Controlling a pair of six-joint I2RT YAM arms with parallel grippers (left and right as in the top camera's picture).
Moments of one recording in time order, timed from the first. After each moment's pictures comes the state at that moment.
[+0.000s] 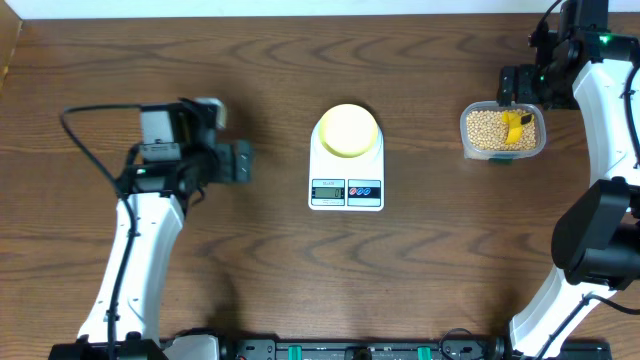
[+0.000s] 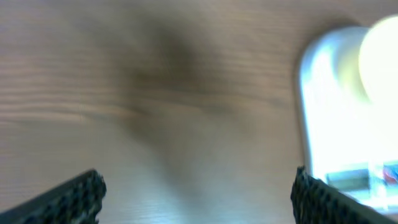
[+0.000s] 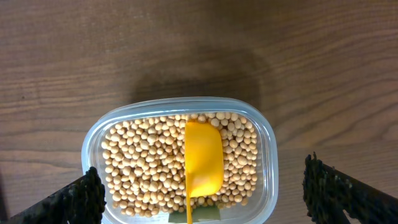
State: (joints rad) left arm 0.04 1.36 0.99 -0.62 0.24 0.07; right arm -0.14 2.00 1.83 -1.05 -0.03 -0.05
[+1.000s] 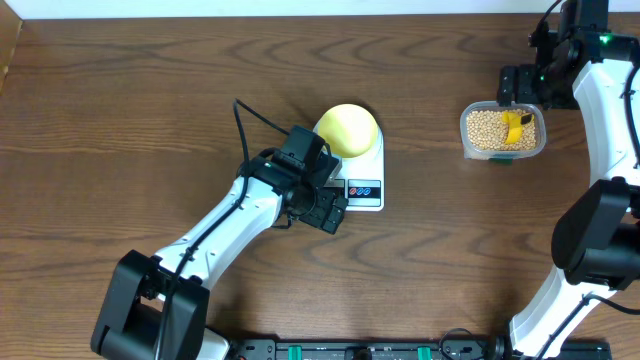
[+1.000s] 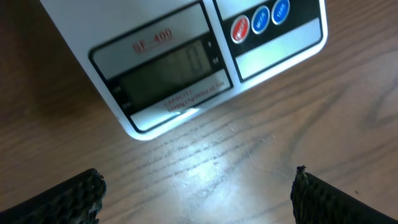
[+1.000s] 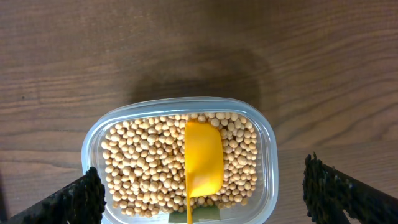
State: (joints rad) left arm -0.49 1.60 1.00 -0.71 0.23 -0.05; right arm -0.14 2.00 1.83 -1.05 -0.03 -0.05
